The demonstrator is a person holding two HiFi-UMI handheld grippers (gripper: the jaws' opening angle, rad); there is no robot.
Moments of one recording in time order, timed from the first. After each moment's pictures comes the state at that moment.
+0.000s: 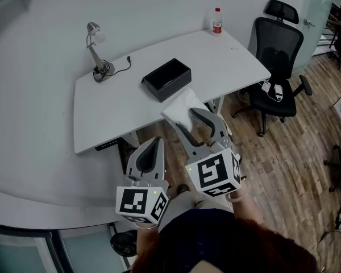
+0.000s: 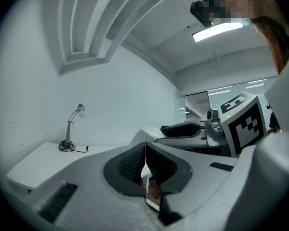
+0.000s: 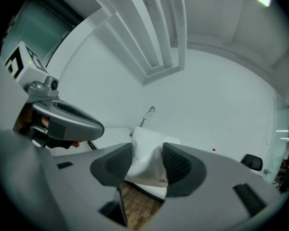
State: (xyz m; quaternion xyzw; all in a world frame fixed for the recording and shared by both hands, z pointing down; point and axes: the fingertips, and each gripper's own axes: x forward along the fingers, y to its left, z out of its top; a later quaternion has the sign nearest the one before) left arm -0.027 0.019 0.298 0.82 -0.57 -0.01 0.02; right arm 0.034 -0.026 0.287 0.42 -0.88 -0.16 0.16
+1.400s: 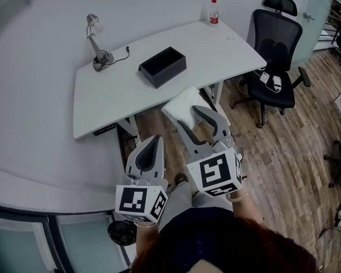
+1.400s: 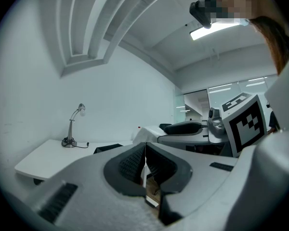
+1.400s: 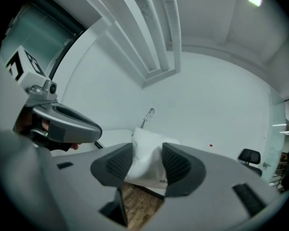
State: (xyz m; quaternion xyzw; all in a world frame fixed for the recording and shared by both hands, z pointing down) left arm 0.005 0.077 0.307 0.82 -0.57 0.00 0.02; right arm 0.072 0.031 0.293 0.42 -0.88 -0.14 0.14
